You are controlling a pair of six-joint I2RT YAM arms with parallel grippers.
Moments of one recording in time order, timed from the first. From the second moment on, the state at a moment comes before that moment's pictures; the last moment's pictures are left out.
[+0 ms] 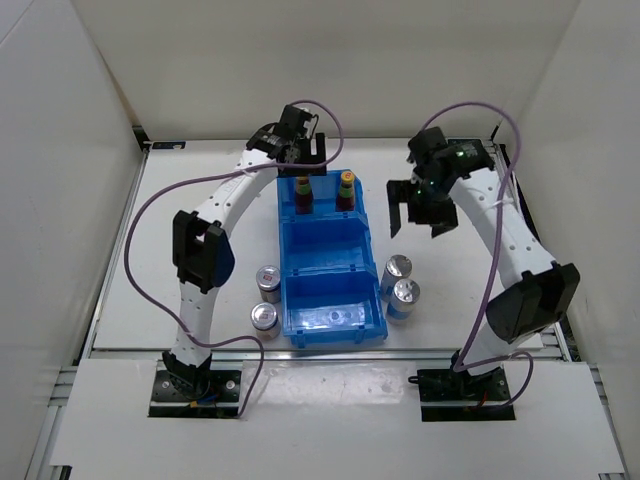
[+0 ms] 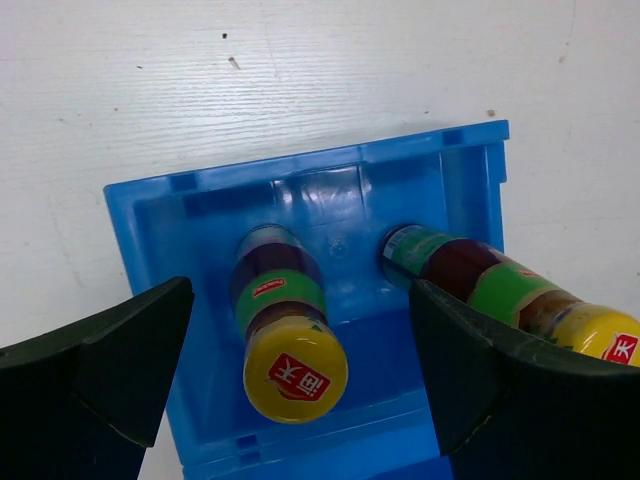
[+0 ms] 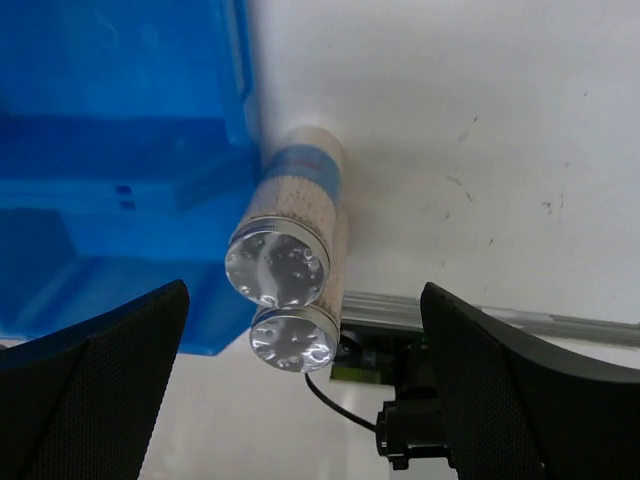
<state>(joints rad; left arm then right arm) -0.49 2.16 2.16 -0.82 -0.14 -0.39 0.38 1.62 1.78 -1.41 -0.02 0.30</state>
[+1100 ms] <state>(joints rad) -0.31 1.26 1.54 -0.82 -0.25 -0.23 0.52 1.61 1.44 -1.32 -0.05 0.27</state>
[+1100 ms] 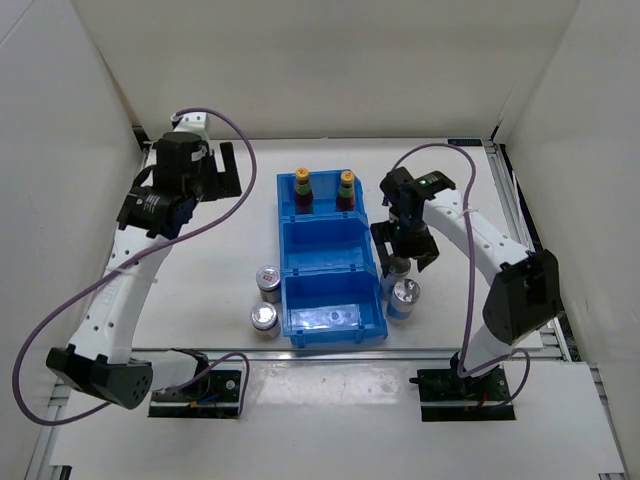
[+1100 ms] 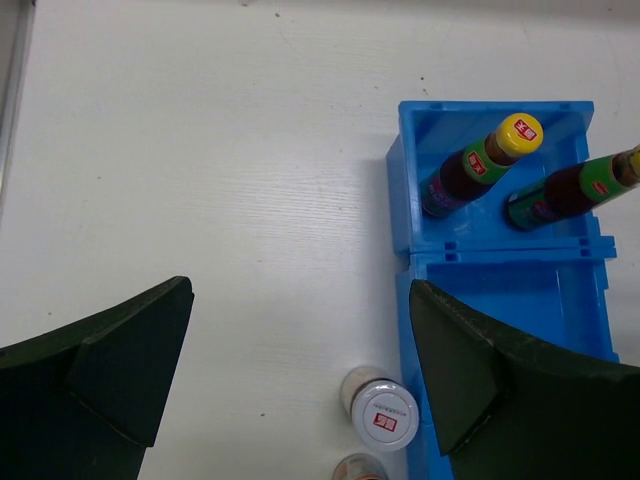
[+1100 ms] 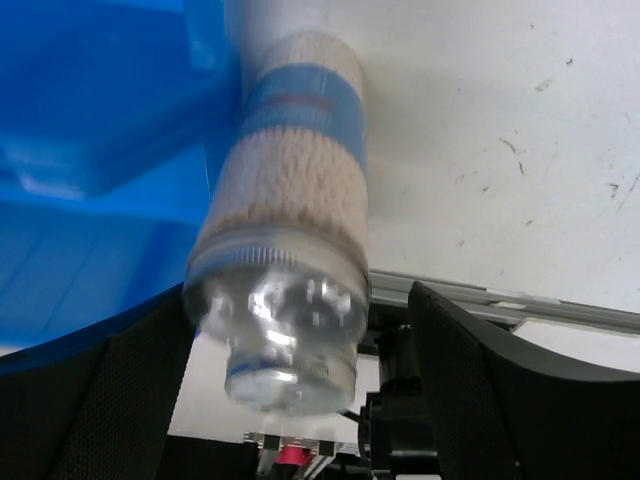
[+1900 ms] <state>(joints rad) -0.30 1.11 1.31 -0.82 -0.40 -0.21 0.72 1.75 1.90 -1.38 0.08 0.26</state>
